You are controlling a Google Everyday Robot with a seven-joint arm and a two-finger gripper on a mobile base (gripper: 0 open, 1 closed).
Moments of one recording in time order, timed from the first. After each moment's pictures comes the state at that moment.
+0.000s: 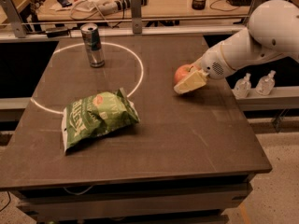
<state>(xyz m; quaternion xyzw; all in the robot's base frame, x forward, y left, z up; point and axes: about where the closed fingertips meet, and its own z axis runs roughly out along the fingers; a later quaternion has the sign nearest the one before) 0.612 -0.125 0.841 -0.47 0.80 0.18 0.32</state>
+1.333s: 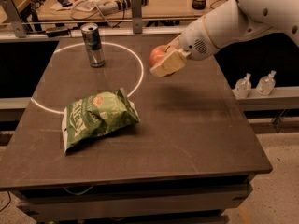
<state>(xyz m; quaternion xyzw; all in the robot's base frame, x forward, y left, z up) 0.593 -0.048 0.916 -0.52 0.75 0.23 0.34</state>
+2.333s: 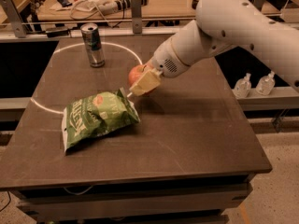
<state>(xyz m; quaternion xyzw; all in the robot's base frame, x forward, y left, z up) 0.575 0.012 0.869 -0.54 0.75 0.23 0.30</state>
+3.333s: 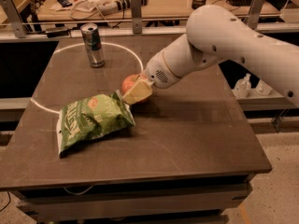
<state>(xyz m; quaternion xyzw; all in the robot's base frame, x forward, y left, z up) 0.563 0.030 0.846 -0.51 0.77 0.24 0.29</state>
